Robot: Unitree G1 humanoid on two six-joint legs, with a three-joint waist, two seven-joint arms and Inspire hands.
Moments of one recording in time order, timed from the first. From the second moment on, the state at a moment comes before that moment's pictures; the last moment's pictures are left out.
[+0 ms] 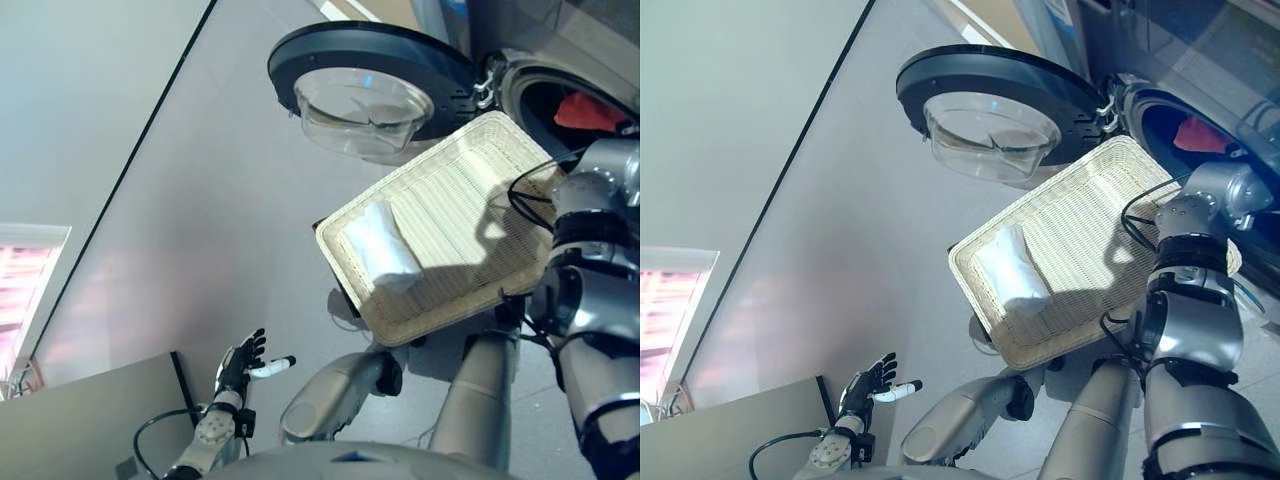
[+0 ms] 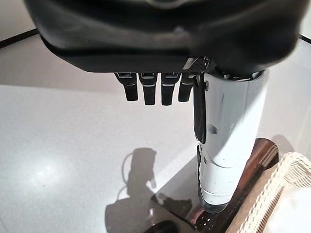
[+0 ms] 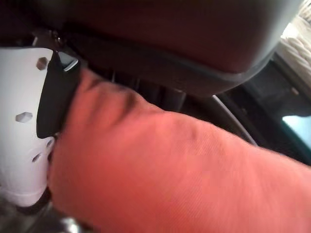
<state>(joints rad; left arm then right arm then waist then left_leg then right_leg) 0.08 0.21 -0.46 0.91 -0.34 -0.36 0.16 -1.06 -0.61 -0.35 0.97 0.91 -0.57 -0.78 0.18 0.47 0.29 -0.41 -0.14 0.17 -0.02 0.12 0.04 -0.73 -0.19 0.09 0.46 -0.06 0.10</state>
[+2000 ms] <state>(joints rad) 0.02 0.28 -0.27 0.93 -0.21 -0.33 0.18 -0.94 -0.40 0.28 1.45 0.36 -0.15 -0.43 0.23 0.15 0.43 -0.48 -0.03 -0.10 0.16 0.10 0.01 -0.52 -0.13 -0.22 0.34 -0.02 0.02</state>
